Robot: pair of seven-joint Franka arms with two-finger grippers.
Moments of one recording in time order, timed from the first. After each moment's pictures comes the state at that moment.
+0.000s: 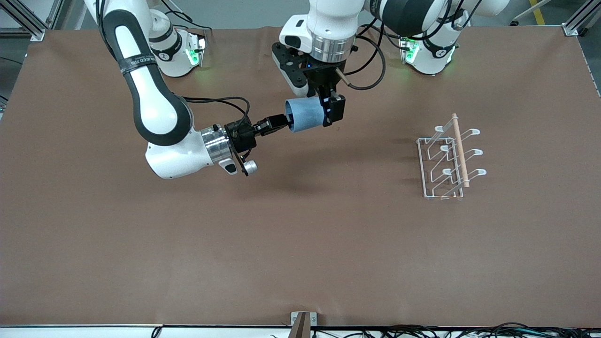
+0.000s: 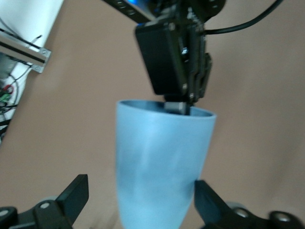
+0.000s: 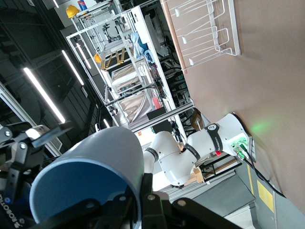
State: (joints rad) left arm -0.62 0.26 -0.25 -1.40 0.12 1.84 0.28; right arm 0.52 0.43 -0.11 -1.73 1.57 1.59 -0.19
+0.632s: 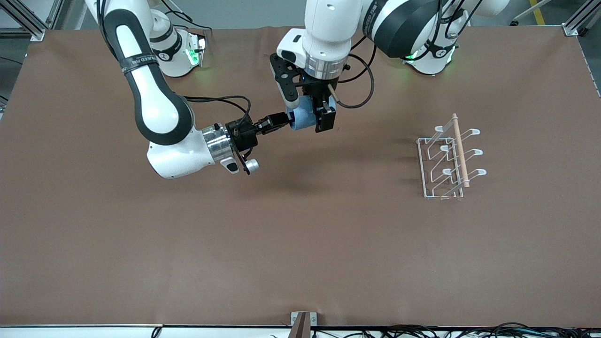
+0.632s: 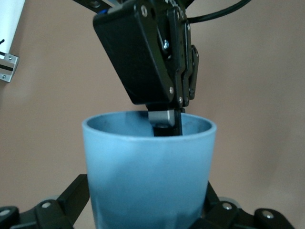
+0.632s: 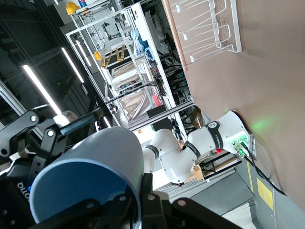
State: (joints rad) left arm -0.61 0.31 -0.25 -1.40 0.07 1.85 0.40; right arm 0.52 0.43 -0.11 -1.72 1.57 1.59 -0.19
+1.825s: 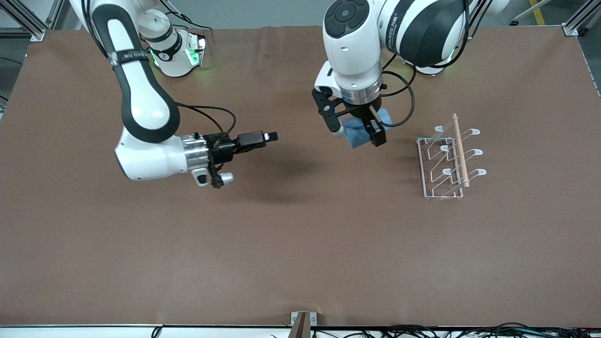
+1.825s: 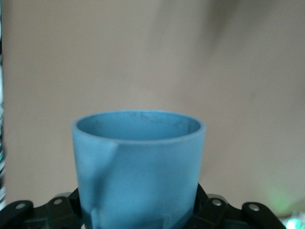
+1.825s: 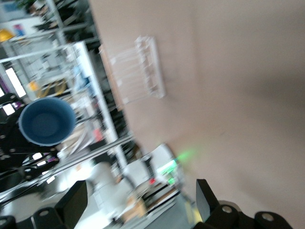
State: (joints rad) left arm -0.55 0.32 -0.23 -1.40 0.37 1.50 0.45; right arm 0.46 0.34 -0.14 -1.77 1.21 1.79 -0.19
